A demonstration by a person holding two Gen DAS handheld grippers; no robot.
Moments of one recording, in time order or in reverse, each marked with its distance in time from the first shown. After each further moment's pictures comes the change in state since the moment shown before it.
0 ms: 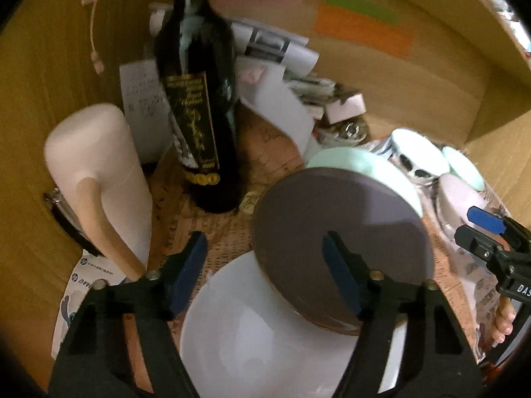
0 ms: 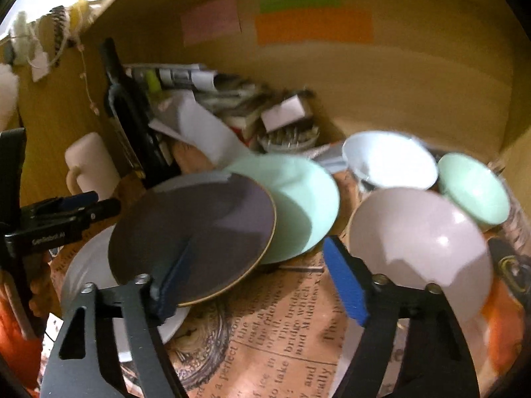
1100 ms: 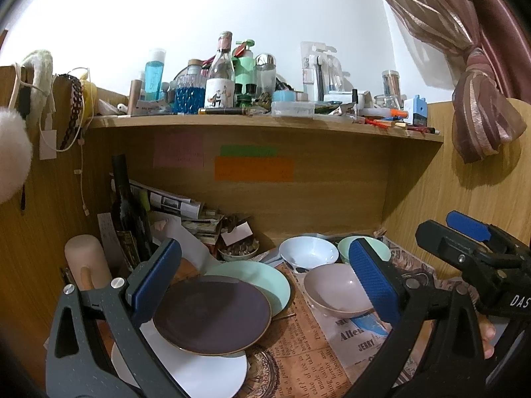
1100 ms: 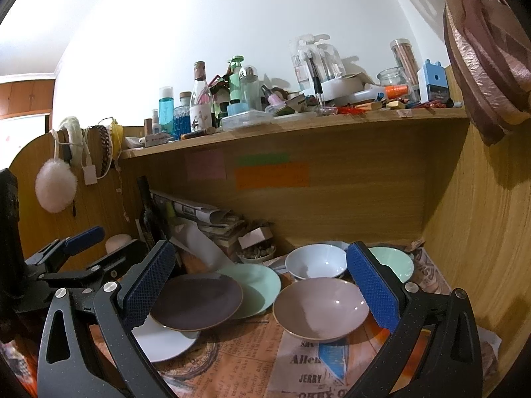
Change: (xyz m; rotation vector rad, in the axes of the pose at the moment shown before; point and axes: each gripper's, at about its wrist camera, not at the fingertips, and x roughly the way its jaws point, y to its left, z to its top) left arm -0.176 -0.158 -0.023 0.103 -0.550 -0.097; right arm -0.202 -0.007 -0.007 -0.008 -0.514 -0.091
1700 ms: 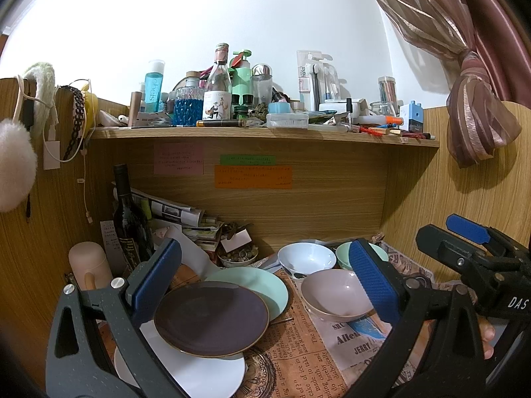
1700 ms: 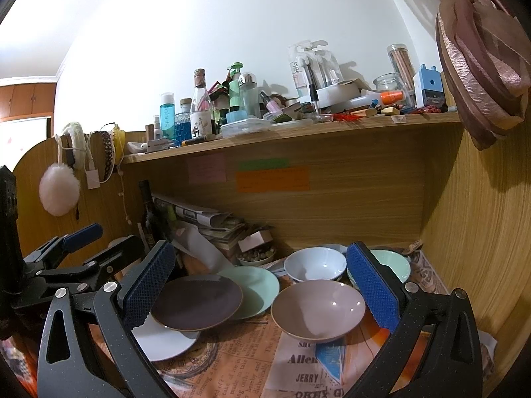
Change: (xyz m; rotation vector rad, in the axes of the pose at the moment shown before) left arm -0.013 -0.008 0.009 0.013 -0.030 0.004; right arm -0.014 -0.004 0.002 0.001 -0.021 0.013
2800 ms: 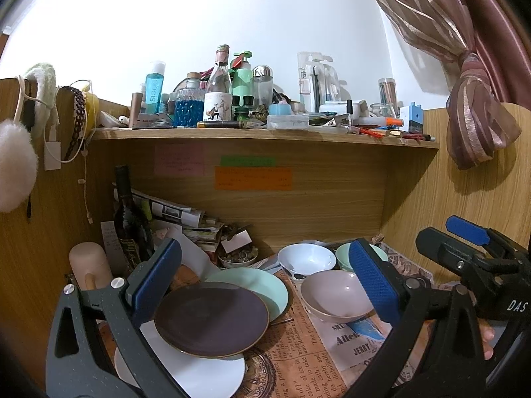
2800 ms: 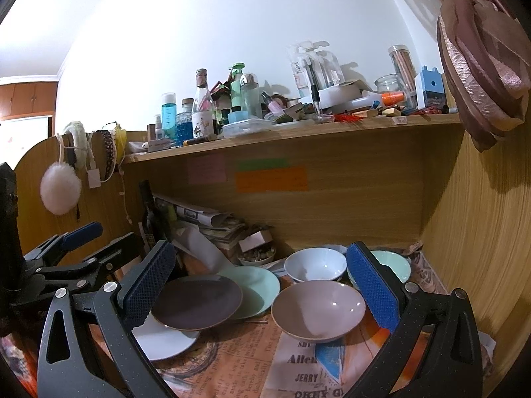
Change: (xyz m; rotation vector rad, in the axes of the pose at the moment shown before) left arm -0.002 0.002 0.001 -0.003 -0.002 0.001; right arm -0.001 0.002 0.000 -0.002 -0.001 0.001
